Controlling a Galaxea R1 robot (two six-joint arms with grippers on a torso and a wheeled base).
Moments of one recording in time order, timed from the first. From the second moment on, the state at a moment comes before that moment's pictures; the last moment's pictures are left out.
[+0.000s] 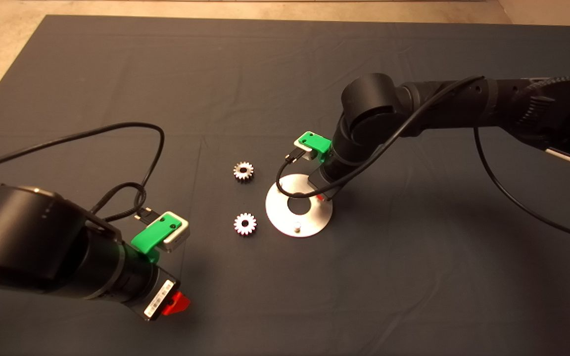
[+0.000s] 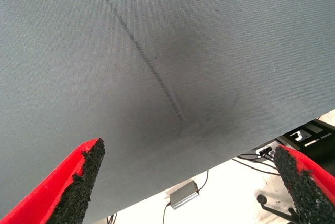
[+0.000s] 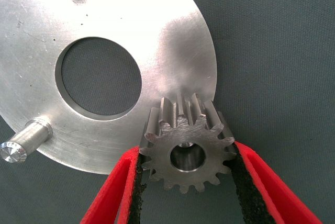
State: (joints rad) left arm -0.29 2.17 -0.44 0.43 1.53 -1.21; right arm 0.34 2.81 -1.21 -0.37 -1.53 0.87
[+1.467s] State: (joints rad) left arm -0.29 2.18 -0.44 0.43 1.53 -1.21; right arm 0.35 2.58 -0.69 -0.12 -1.53 1.05
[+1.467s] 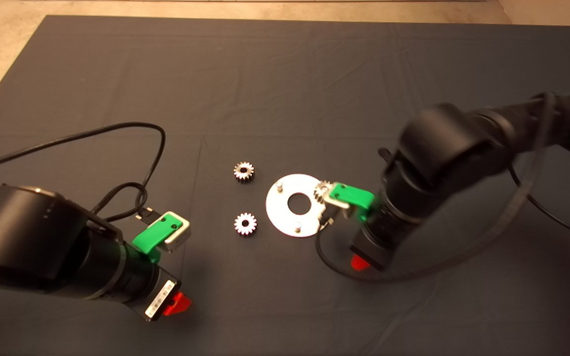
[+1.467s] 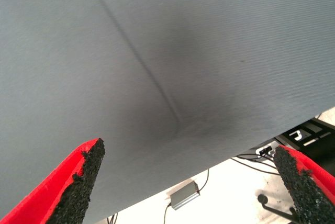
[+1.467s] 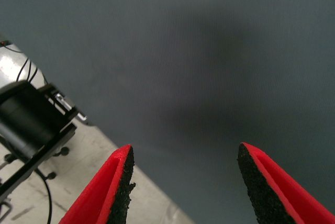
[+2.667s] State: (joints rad) left arm -0.29 2.41 -0.74 0.41 1.53 -0.96; right arm 0.26 2.56 -0.38 -0.06 -1.53 1.45
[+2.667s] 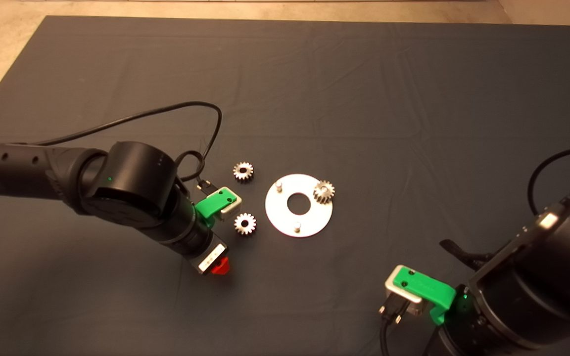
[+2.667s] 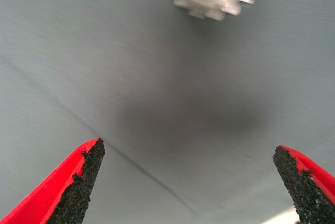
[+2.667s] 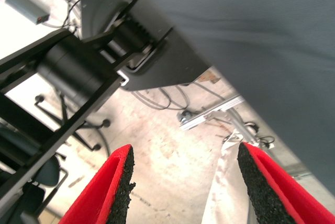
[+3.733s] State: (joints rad) left arm -0.31 2.59 -0.98 0.41 1.53 -0.80; right arm 0.18 2.61 -0.38 -0.05 -1.53 1.50
